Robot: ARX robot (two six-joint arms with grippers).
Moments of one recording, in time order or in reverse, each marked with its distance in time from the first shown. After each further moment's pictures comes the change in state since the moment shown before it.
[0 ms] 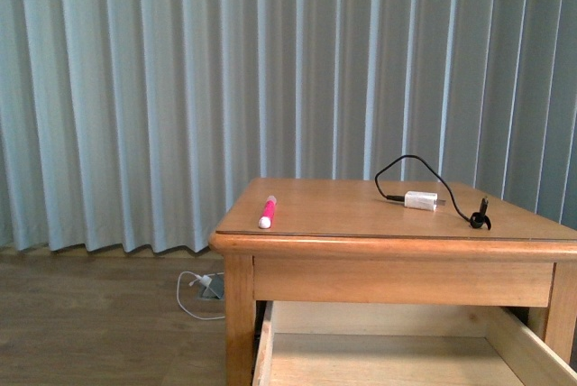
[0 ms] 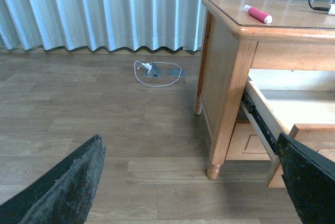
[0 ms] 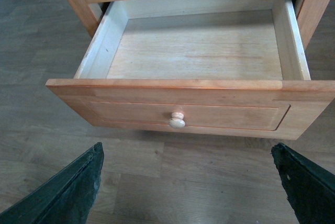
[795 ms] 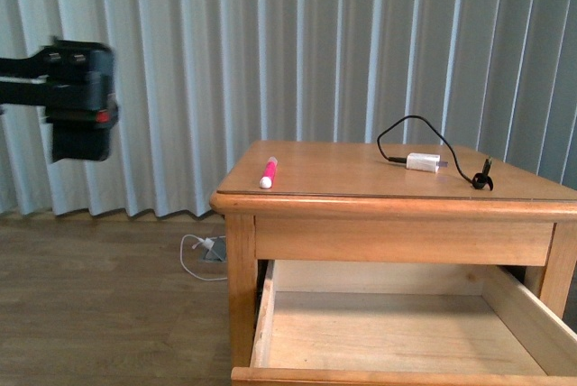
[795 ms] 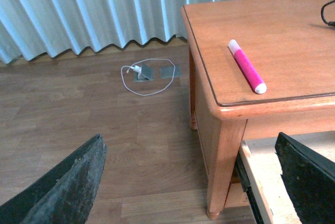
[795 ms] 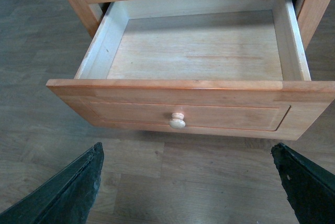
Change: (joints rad) left arm -0.272 1.374 0.903 0.329 -0.197 0.089; right arm 0.000 -0.001 0.000 0.001 0.000 0.000
